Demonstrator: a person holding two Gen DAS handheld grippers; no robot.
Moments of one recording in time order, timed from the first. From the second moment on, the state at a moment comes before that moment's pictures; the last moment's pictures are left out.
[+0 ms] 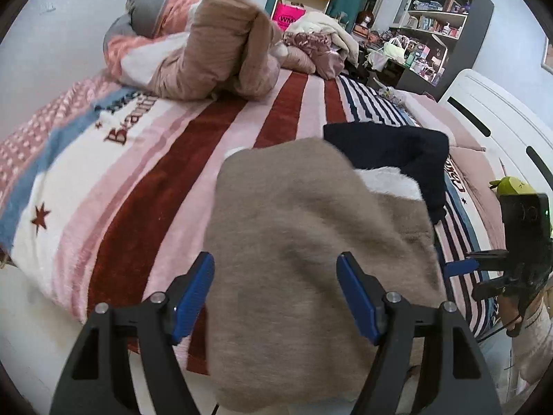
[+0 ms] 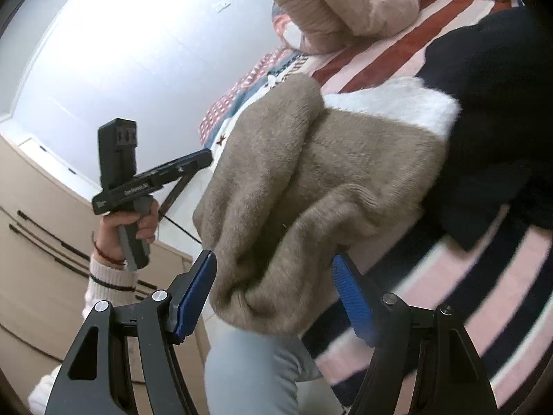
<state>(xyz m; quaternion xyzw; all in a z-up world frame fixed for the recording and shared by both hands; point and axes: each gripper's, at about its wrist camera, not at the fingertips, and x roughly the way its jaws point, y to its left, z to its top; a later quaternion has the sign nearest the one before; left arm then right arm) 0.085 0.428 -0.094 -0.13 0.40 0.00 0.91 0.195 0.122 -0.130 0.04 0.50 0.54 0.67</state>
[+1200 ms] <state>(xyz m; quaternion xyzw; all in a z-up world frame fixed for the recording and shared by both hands) 0.039 -0.014 -0.016 0.02 0.13 -0.01 0.99 0.013 -0.228 -0.043 -0.03 0.16 0.19 0.97</state>
